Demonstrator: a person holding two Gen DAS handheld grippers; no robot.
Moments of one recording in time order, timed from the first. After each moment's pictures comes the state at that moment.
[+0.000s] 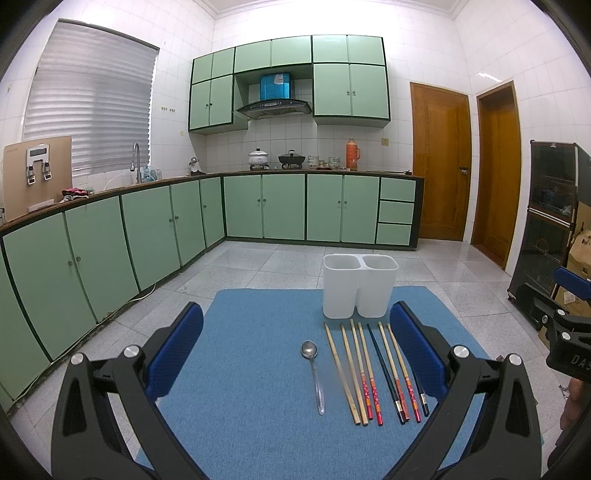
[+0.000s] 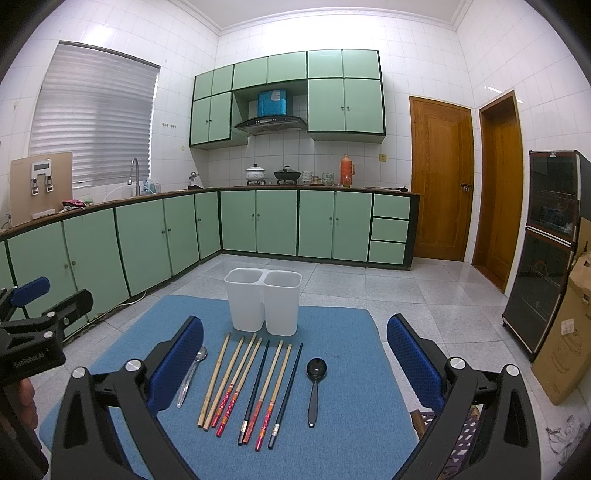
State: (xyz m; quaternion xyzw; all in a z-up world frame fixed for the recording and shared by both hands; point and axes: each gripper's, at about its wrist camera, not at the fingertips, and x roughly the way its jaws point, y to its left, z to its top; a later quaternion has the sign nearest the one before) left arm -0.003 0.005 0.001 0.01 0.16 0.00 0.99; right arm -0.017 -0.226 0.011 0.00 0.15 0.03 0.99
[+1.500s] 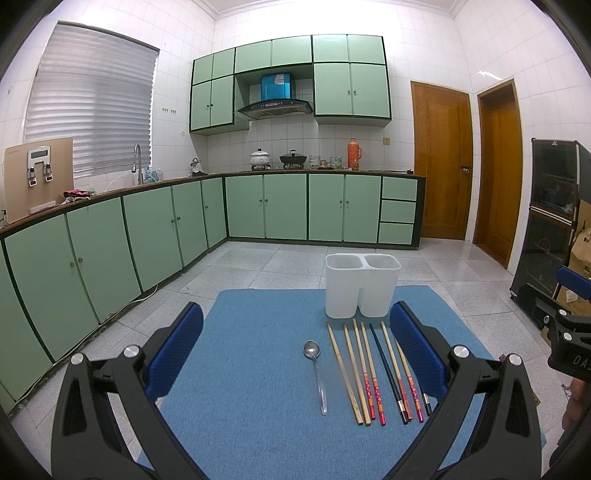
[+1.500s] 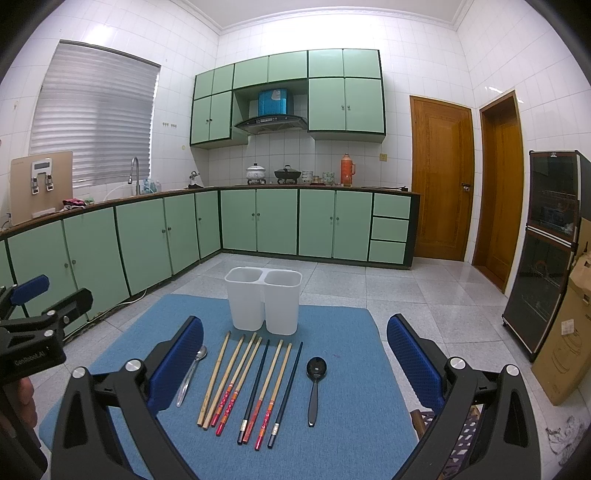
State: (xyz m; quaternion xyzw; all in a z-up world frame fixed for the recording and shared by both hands) left arm -0.004 0.010 0.002 0.01 0.16 0.00 0.99; right arm -0.017 -0.226 0.011 0.00 0.15 0.03 0.99
